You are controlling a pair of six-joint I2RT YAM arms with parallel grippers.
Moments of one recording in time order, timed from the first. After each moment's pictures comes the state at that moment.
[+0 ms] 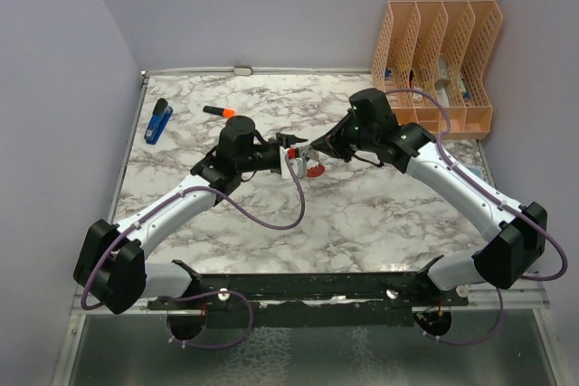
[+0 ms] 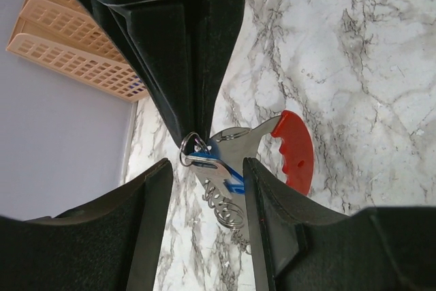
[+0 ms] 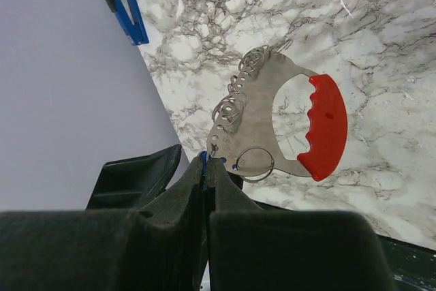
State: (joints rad) left arm -0.60 1.28 0.89 0.11 0.68 0.89; right arm 0.63 1.42 1.33 -0.59 -0.08 1.31
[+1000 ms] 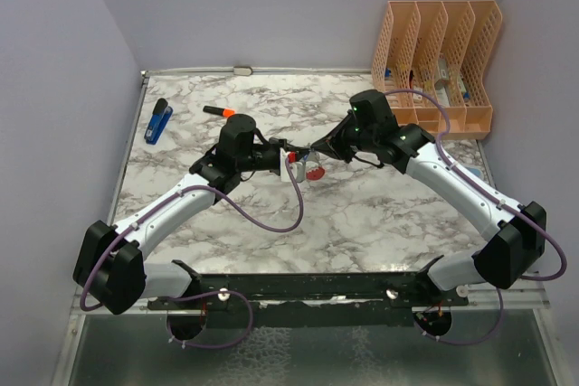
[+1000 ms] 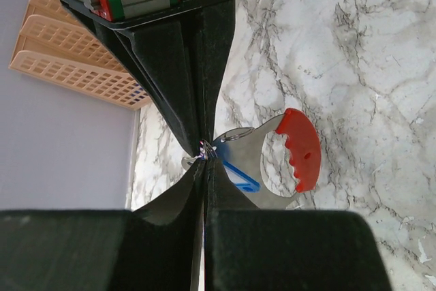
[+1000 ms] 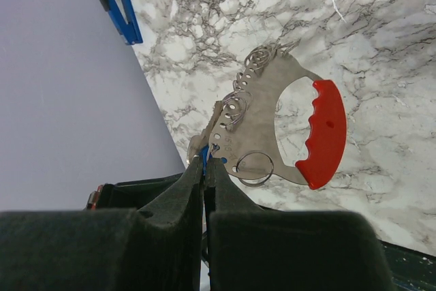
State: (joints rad) left arm -0.60 1.28 0.92 0.04 0.71 0.97; right arm 0.63 1.42 1.30 -0.57 -0.09 1.30
